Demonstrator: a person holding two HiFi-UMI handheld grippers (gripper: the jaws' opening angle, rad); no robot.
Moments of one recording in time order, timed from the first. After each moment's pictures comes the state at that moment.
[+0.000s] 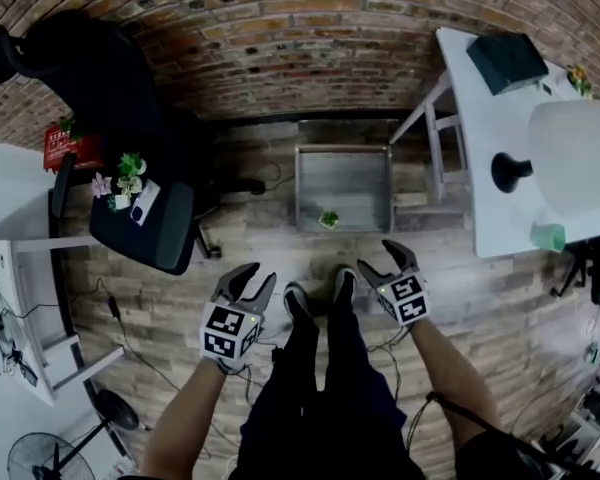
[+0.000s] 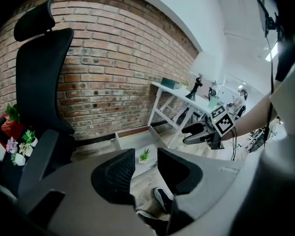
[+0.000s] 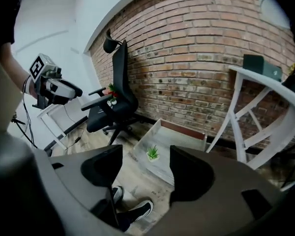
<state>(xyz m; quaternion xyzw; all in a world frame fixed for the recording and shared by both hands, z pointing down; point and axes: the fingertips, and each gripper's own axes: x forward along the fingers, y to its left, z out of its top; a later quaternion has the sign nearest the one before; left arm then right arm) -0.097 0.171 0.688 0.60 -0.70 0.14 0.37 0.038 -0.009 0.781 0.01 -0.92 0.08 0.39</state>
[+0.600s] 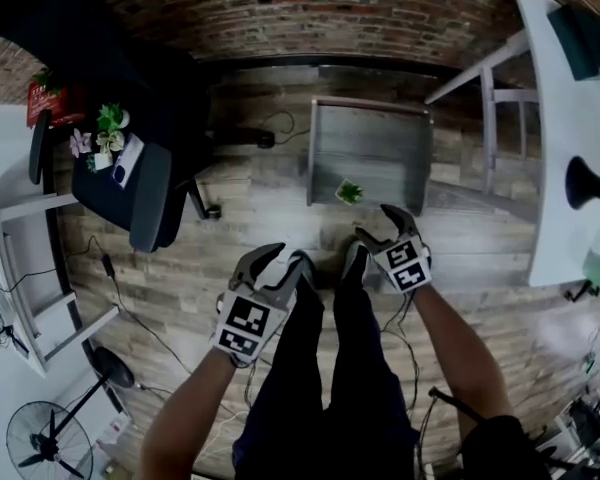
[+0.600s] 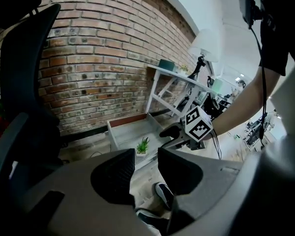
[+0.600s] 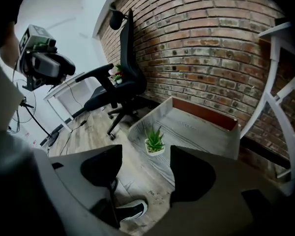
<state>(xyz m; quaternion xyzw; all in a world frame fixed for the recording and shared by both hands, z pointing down) -0.084 0.127 0.808 0.61 -0.67 0.17 0.39 -0.018 -0.003 0.962 -0.08 -0.89 0.07 0.44</state>
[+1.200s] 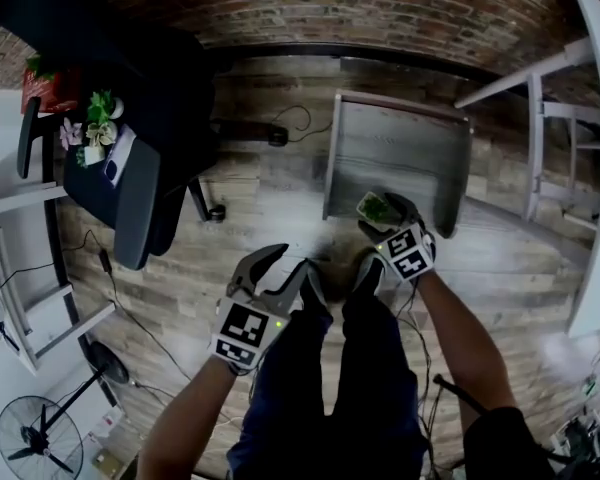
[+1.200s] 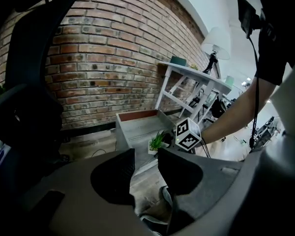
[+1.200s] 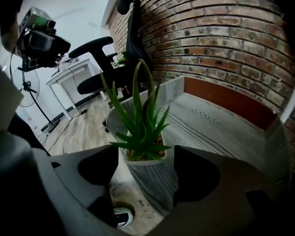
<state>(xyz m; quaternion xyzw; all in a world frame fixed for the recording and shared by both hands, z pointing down) -0.125 0.135 0.897 0.58 -0.70 0.15 0.39 -0.076 0.006 1.101 -0.13 -0.89 0.03 0.44</state>
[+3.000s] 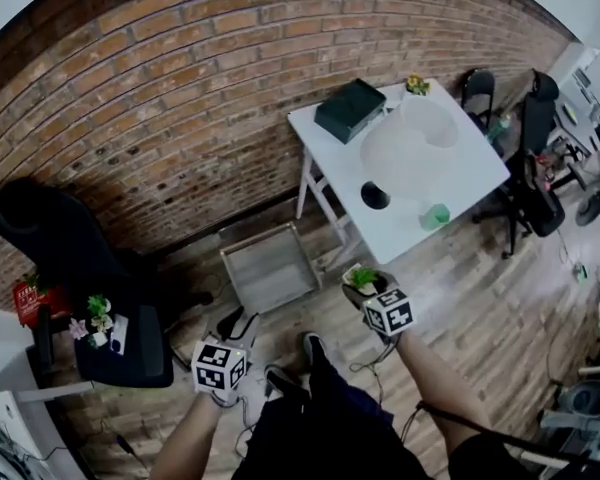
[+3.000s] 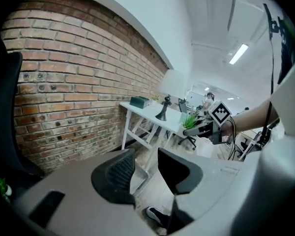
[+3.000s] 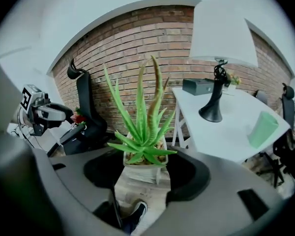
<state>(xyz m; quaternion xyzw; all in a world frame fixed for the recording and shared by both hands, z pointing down) -0.047 0.078 0.558 0.73 -0.62 0.11 0.28 0.154 -0.097 0.604 0.23 -0.90 0.15 0.35</state>
